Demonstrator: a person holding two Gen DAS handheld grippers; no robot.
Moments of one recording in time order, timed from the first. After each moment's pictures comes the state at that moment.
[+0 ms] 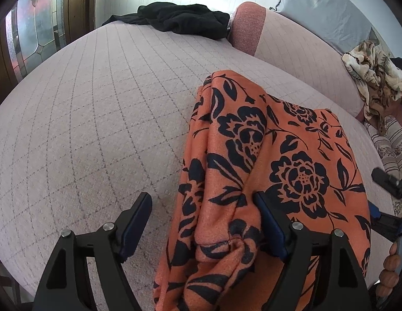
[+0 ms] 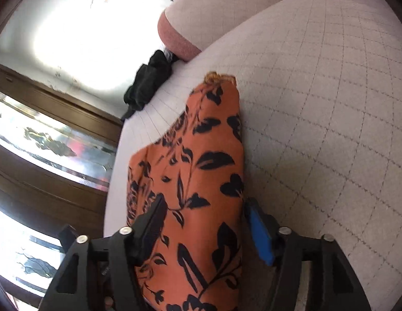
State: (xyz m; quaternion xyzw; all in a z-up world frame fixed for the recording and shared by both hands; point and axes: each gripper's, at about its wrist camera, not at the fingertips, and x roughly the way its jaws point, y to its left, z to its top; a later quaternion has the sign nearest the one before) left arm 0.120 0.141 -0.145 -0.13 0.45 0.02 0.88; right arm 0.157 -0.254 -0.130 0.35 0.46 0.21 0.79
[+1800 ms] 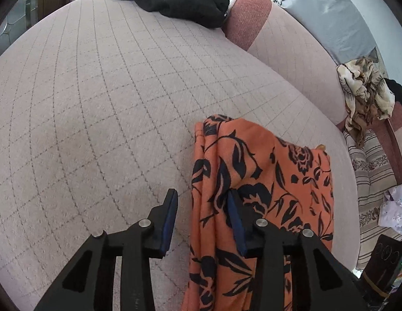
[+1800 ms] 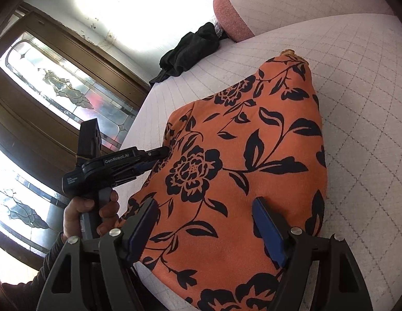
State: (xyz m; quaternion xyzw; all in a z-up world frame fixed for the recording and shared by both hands) left arm 0.203 0.196 -0.123 -0.21 0.51 -0.08 0.83; right arm 0.121 -0.187 -0.114 0.23 0.45 0.30 0.81
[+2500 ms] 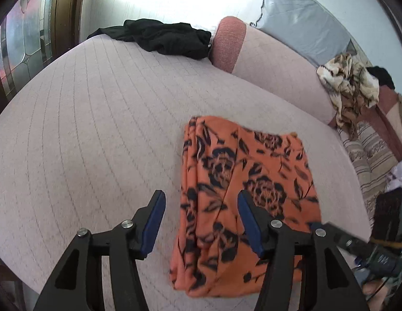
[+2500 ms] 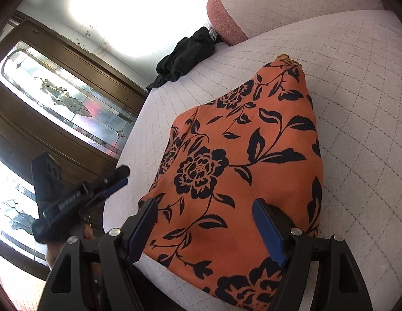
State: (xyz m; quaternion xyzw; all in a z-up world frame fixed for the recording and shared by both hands) left arm 0.098 0.170 -0.080 -0.14 0.45 -0.04 0.88; right arm 0.100 -0.181 -0.096 0.25 0.45 0.28 0.81
